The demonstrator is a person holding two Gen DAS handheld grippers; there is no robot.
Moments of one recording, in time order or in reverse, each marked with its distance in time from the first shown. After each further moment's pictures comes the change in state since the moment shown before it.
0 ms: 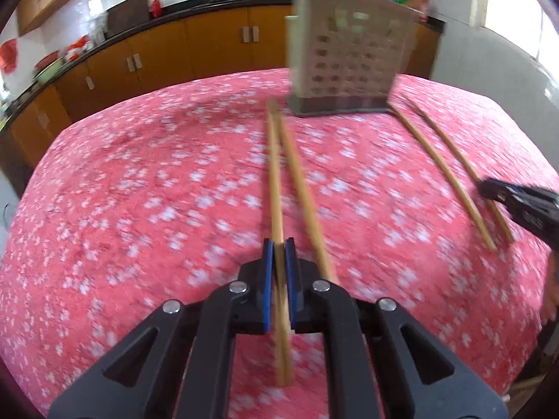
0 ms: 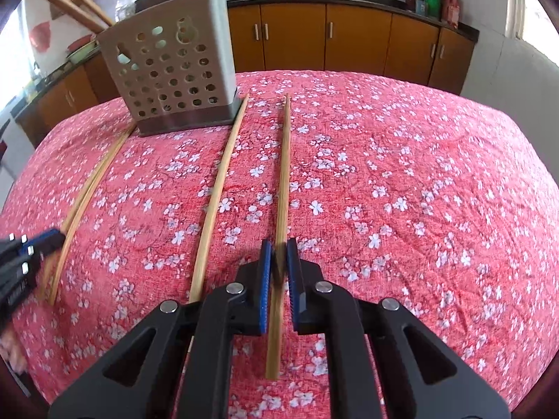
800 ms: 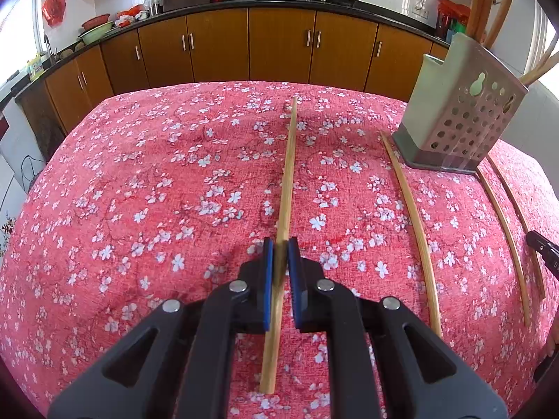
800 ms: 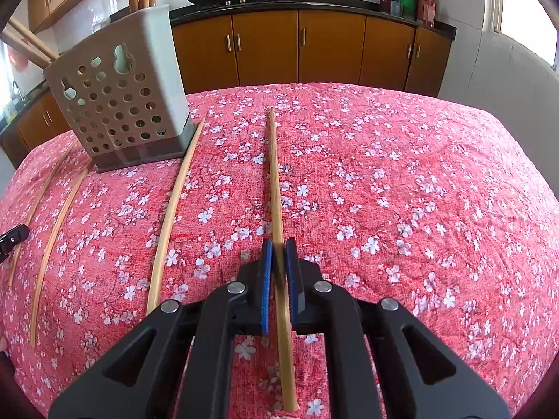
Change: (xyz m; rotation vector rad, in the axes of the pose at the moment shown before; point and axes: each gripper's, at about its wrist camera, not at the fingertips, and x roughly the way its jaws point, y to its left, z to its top) left arm 0.021 0.074 0.018 -0.183 -0.015 0.076; right arm 0.023 -0.017 0.028 0.064 -0.027 -0.060
